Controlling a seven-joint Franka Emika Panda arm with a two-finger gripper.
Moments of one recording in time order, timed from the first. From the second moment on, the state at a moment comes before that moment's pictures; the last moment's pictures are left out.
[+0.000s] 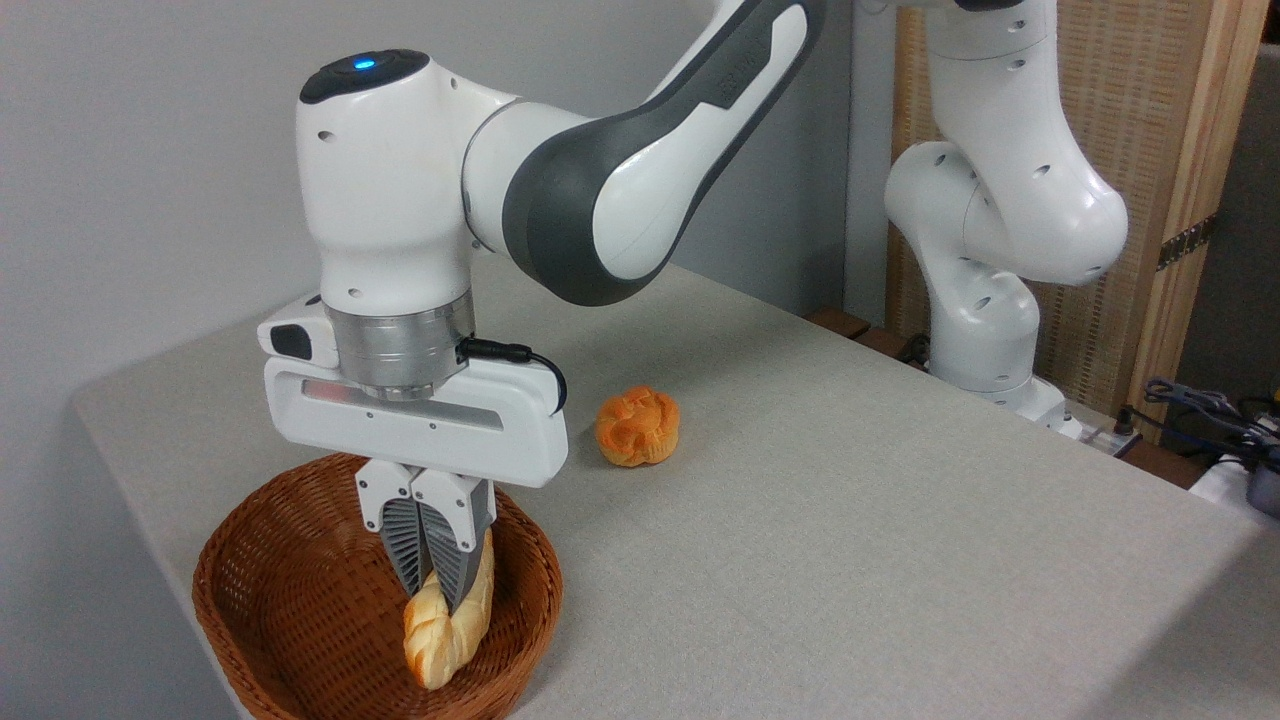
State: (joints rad) arm -0.03 0.22 0.02 -1.74 -0.01 2.12 0.19
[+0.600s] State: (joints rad) arm -0.02 0.16 0.02 -1.71 -0.06 2.08 0.19
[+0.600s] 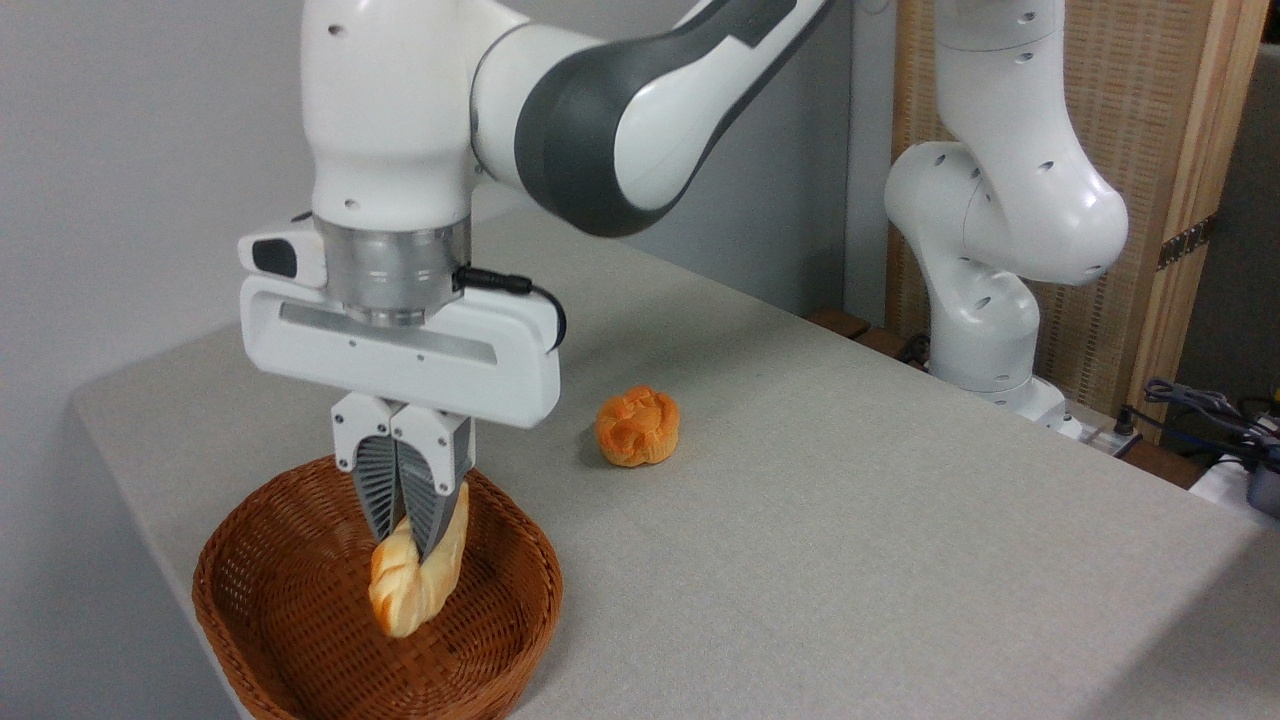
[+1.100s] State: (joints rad) arm -0.02 0.06 0.02 -1.71 -0.07 1.84 0.29
